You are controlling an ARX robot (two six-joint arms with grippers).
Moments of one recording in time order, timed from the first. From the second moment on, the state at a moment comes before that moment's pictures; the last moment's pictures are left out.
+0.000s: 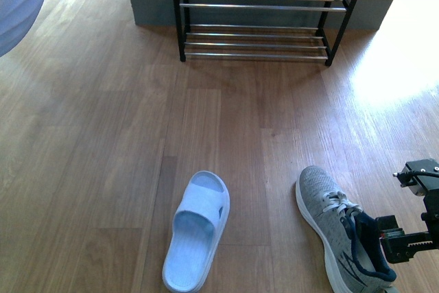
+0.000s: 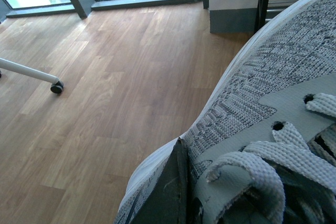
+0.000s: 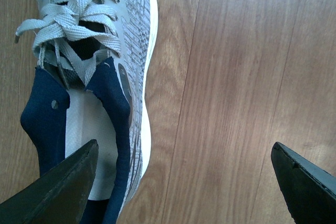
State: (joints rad) left arm -0.60 0.69 0.39 -0.11 -0.76 -0.12; right arm -0.14 2.48 0.70 0.71 -0.01 -0.30
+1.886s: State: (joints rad) left arm -0.60 0.69 0.39 -0.11 -0.76 -0.12; right arm -0.06 2.70 0.89 0.72 -0.02 -0.09
